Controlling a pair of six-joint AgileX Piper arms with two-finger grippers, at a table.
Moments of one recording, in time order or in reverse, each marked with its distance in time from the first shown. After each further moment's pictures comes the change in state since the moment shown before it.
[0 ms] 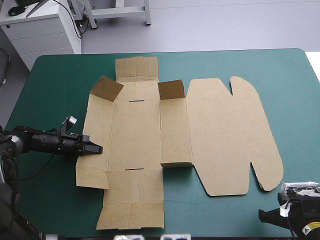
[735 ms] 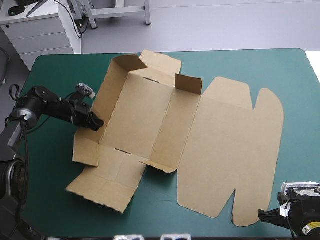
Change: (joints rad) left arm -0.276 -0.083 -0.415 0.328 -0.174 0.127; right arm 0.000 0.000 0.000 0.000 0.000 0.000
